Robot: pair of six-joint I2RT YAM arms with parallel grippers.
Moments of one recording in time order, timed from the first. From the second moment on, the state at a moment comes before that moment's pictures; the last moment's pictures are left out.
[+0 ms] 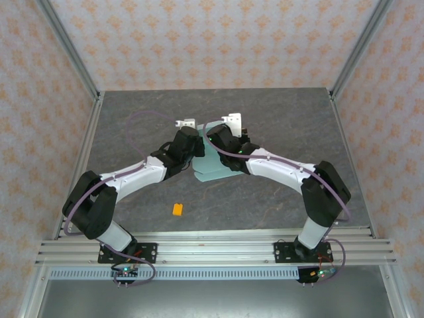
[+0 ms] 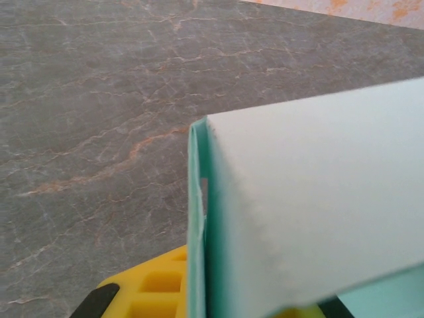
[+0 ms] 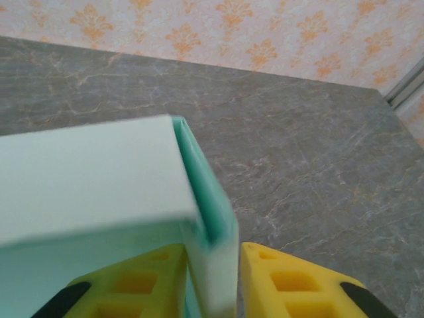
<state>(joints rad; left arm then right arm) -0.58 1.55 0.96 -0.03 -0.29 -0.51 0.79 1.69 1.21 -0.28 0.86 0.37</state>
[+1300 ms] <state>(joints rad) -0.58 1.56 0.96 -0.10 -0.30 -0.51 0.70 1.48 1.15 -0.47 0.33 0.36</state>
